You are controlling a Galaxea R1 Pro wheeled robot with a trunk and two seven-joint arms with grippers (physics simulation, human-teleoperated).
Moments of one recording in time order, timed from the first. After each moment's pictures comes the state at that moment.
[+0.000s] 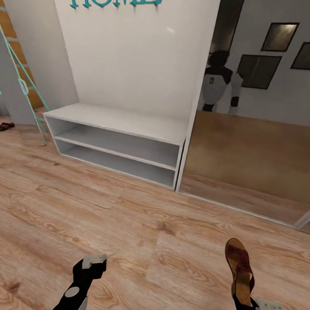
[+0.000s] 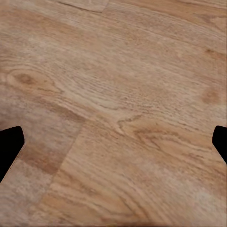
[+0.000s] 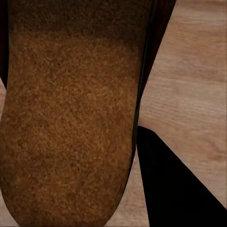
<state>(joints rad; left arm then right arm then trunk) -0.31 -0.05 0.00 -0.73 0.03 -0.06 0.15 -0.21 -0.20 -0.31 -0.53 -0.02 -0.33 0.25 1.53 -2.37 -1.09</state>
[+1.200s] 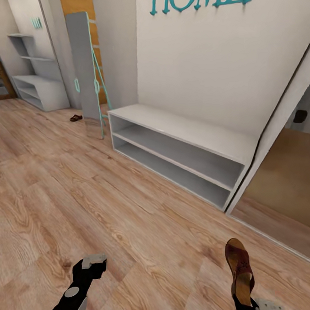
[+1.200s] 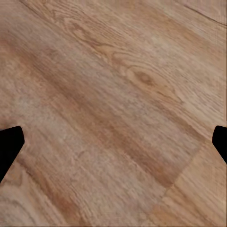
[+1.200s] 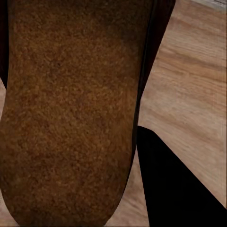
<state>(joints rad) -0.31 -0.05 0.00 -0.73 0.03 -0.06 0.15 -0.21 -0.20 -0.31 -0.53 -0.02 -0.33 0.25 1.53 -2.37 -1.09</state>
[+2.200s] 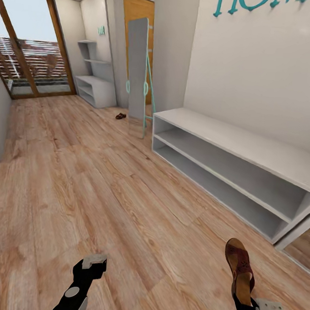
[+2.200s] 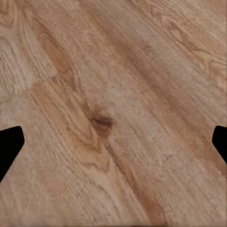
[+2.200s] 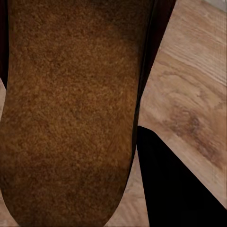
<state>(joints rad) -0.31 -0.05 0.00 -0.73 0.03 -0.06 0.15 -0.21 -0.20 -0.31 -0.53 -0.02 -0.33 0.25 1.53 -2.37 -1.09</state>
